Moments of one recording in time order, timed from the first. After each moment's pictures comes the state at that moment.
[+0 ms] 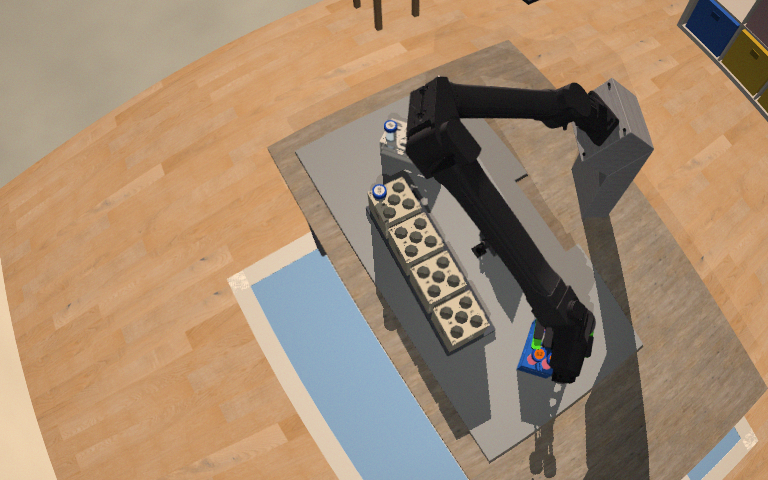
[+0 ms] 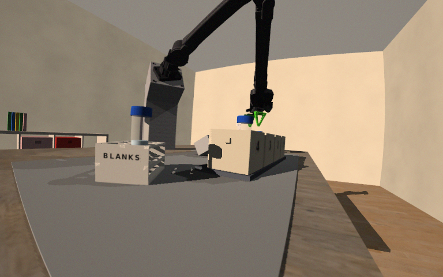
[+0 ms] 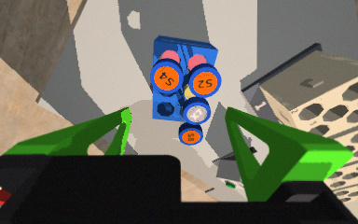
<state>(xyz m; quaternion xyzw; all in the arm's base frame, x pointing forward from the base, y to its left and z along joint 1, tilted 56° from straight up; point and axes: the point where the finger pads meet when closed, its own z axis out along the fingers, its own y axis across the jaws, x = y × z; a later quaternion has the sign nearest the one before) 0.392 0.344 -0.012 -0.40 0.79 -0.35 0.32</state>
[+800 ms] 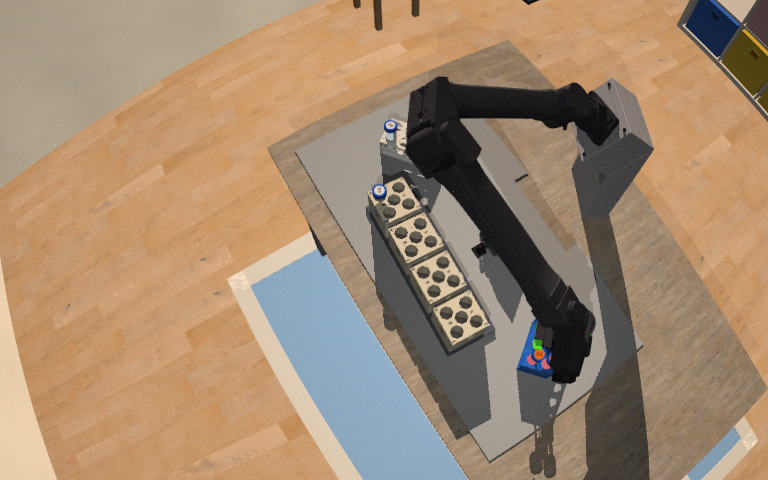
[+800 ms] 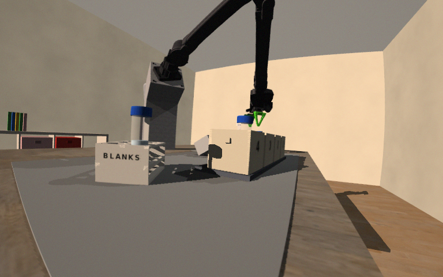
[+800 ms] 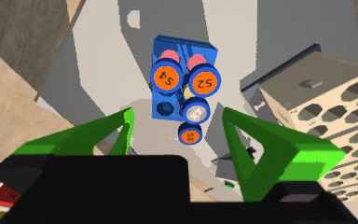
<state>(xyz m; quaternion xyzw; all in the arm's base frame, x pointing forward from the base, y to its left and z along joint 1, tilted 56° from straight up) 0.392 0.344 -0.012 -0.40 0.78 -0.35 0.32</state>
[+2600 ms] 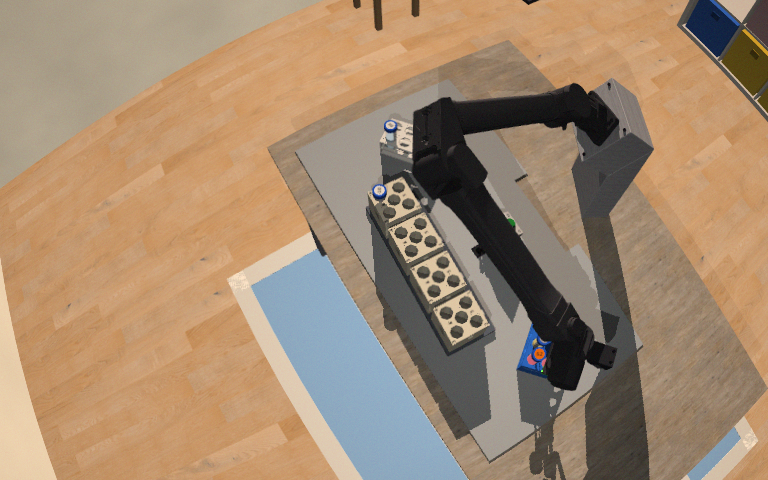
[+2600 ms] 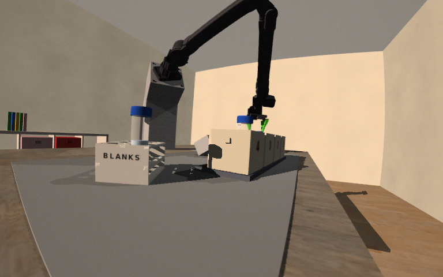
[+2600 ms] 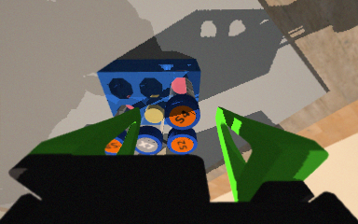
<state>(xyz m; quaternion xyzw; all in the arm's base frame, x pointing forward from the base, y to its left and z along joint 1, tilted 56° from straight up) 0.421 0.359 -0.034 -0.82 0.33 -0.47 0.01</state>
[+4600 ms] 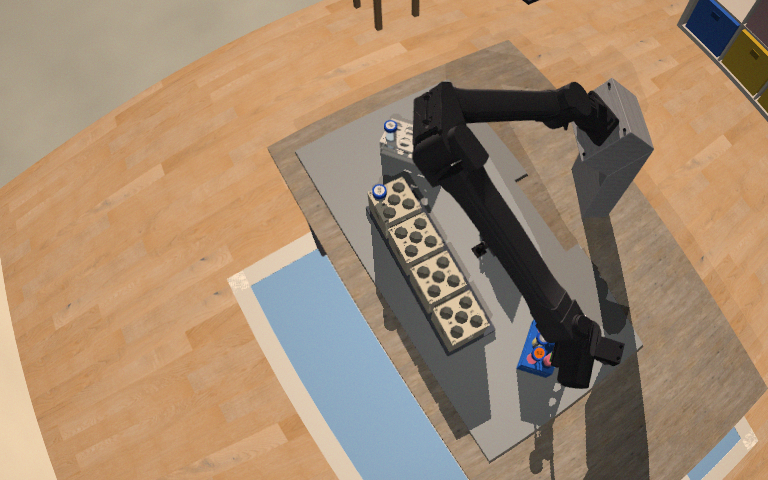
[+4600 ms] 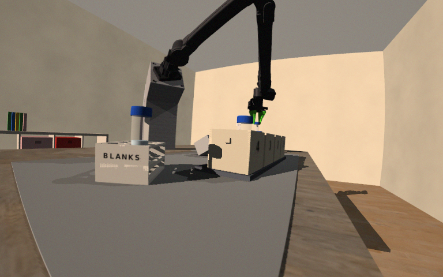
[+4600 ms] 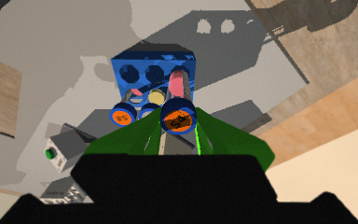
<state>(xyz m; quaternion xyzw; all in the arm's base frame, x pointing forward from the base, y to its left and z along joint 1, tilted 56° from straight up) 0.387 0.372 -0.007 -0.82 0.32 -0.47 0.00</state>
